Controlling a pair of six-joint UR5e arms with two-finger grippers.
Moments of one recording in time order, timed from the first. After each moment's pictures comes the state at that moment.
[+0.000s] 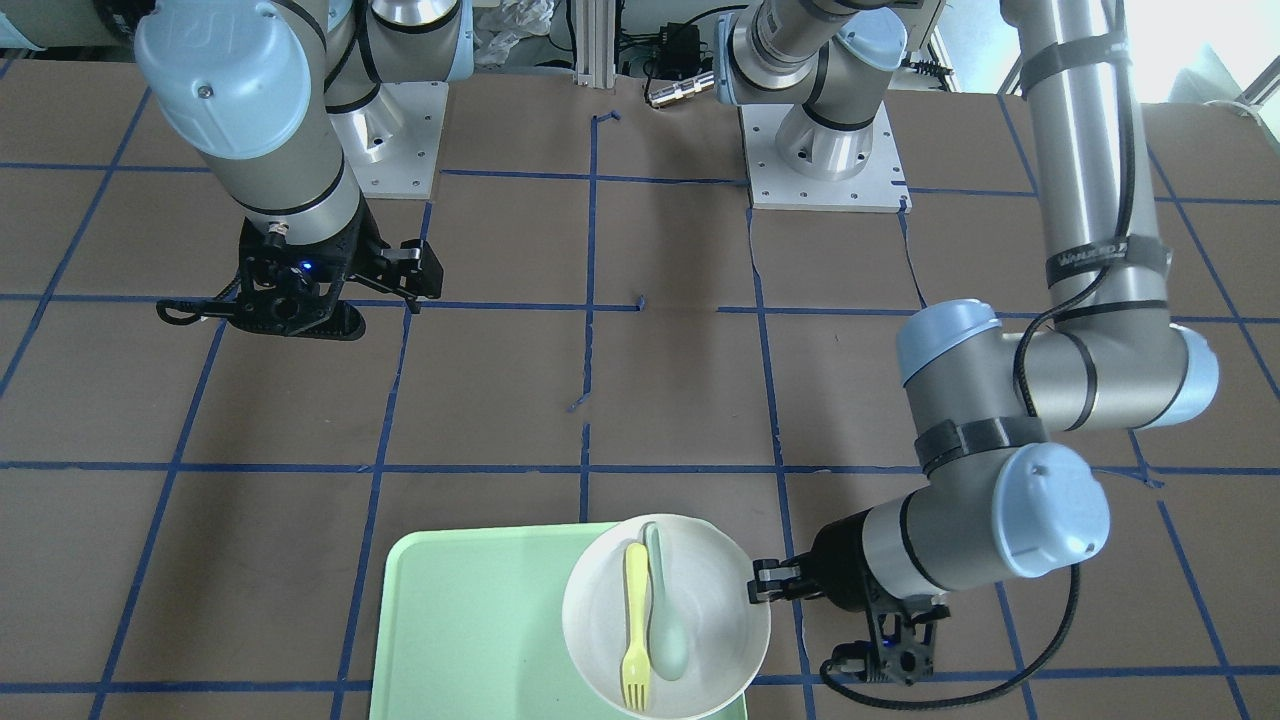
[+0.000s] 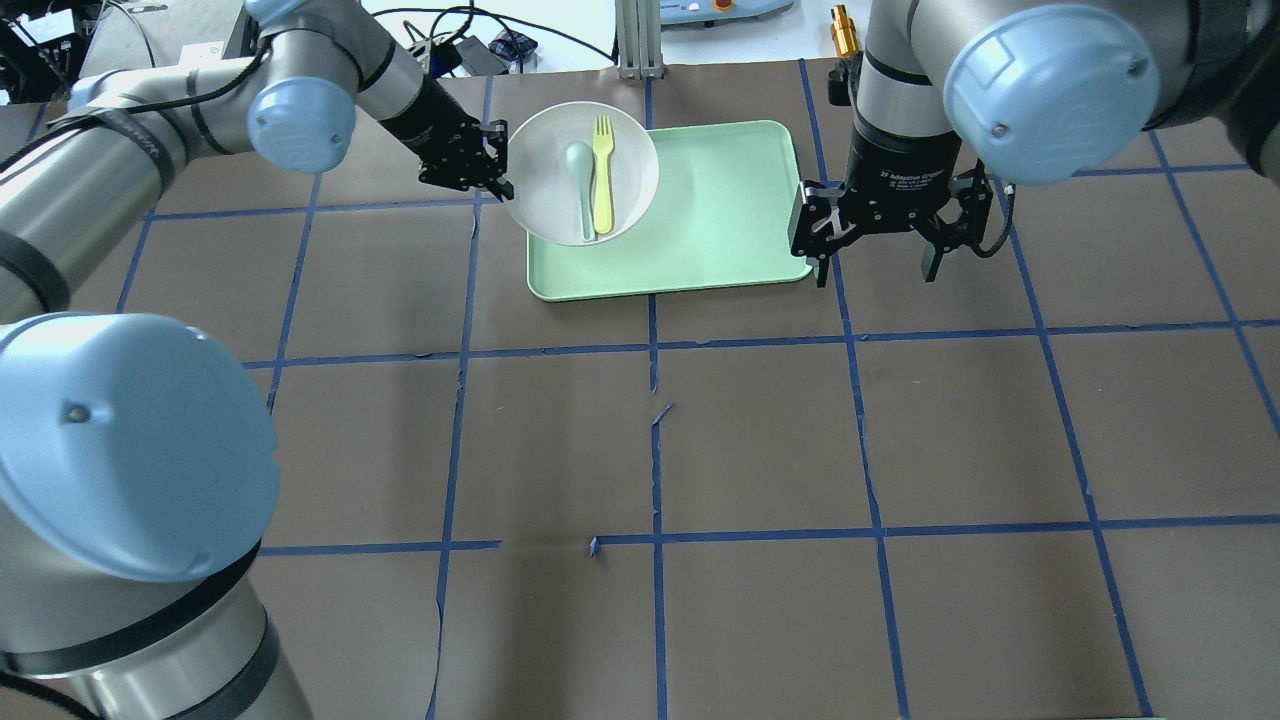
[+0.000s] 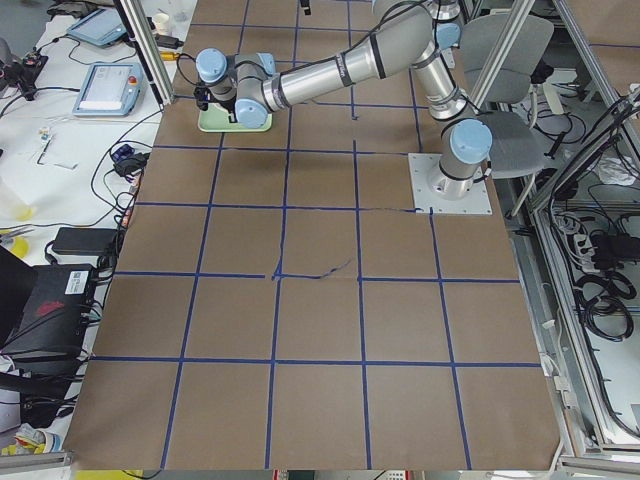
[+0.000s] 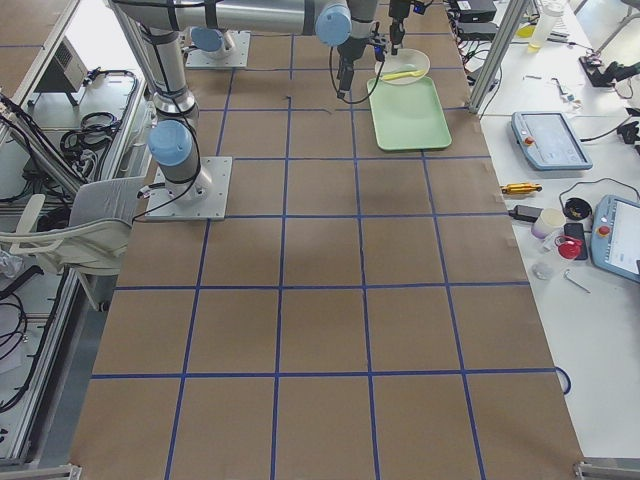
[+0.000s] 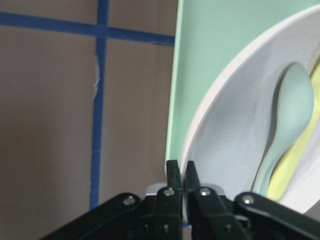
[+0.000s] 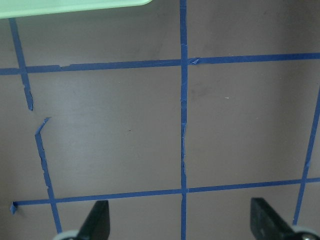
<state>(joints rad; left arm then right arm) -1.54 -2.26 -1.28 -1.21 1.15 -0.03 1.67 -1.42 1.55 -1.52 -1.61 0.14</state>
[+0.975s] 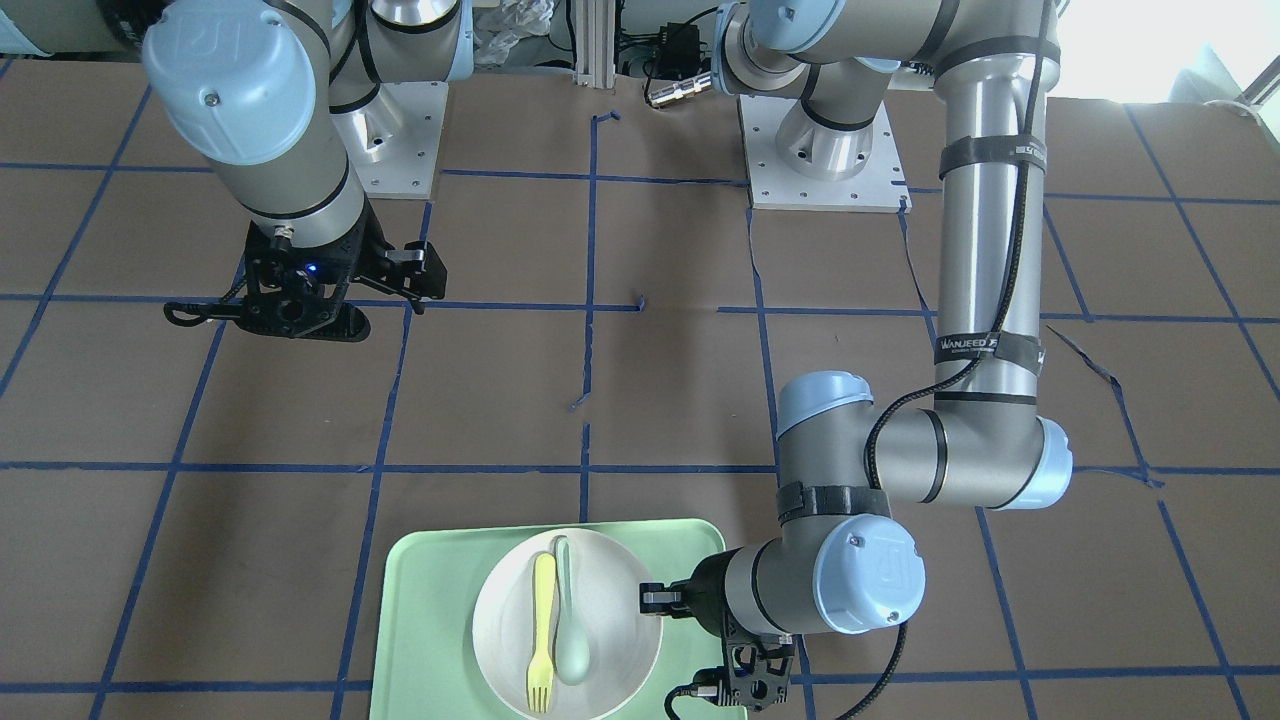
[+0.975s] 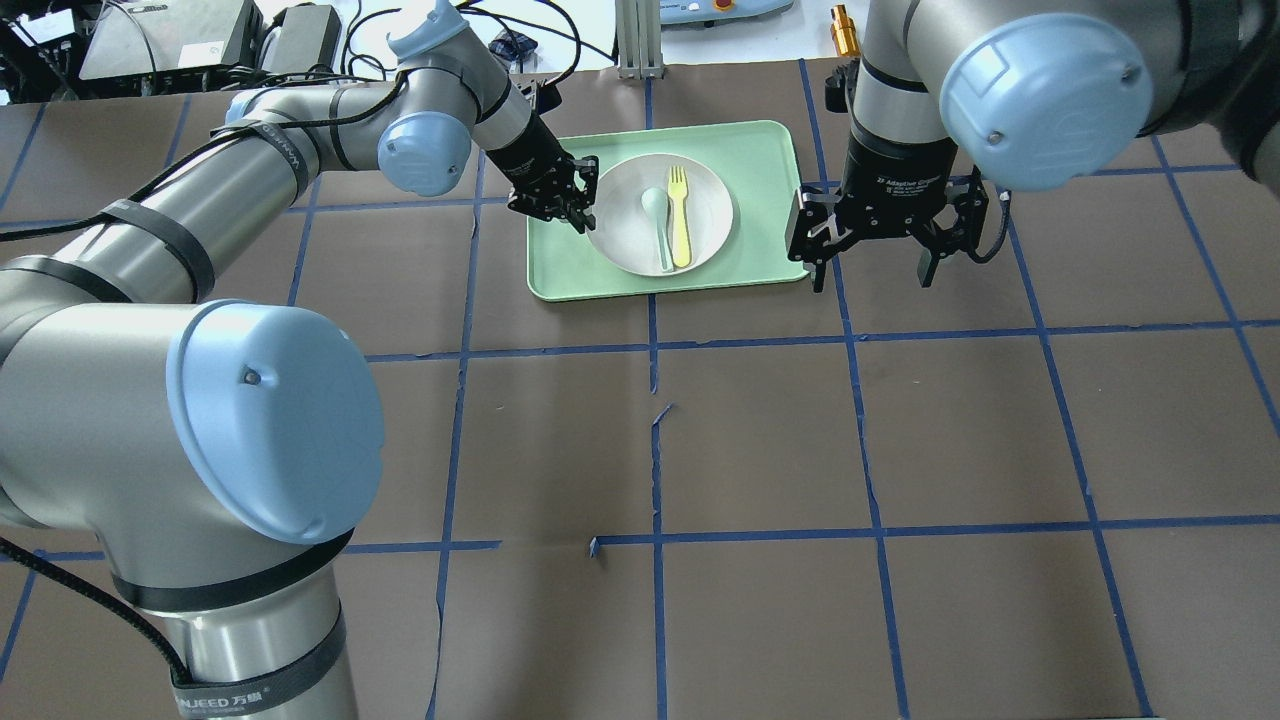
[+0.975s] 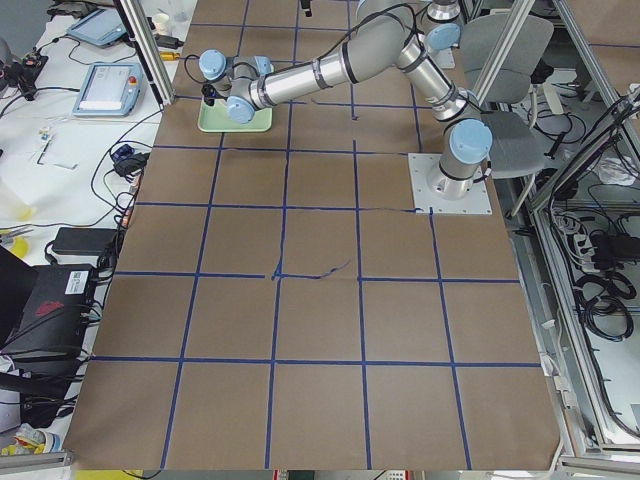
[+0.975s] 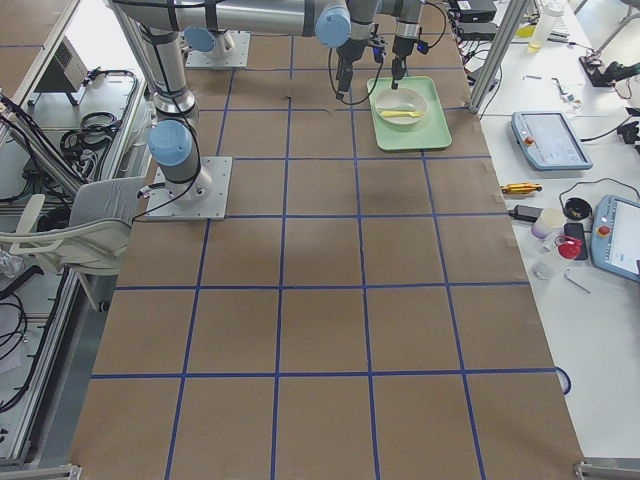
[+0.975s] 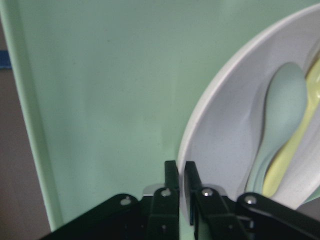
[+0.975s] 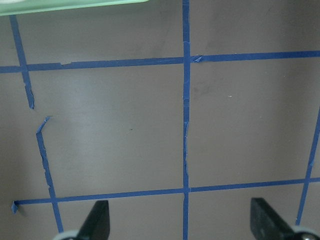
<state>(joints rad) -1.64 -2.37 -1.22 -1.19 1.16 -0.10 1.67 -1.42 1.56 -1.52 -1.61 0.14</state>
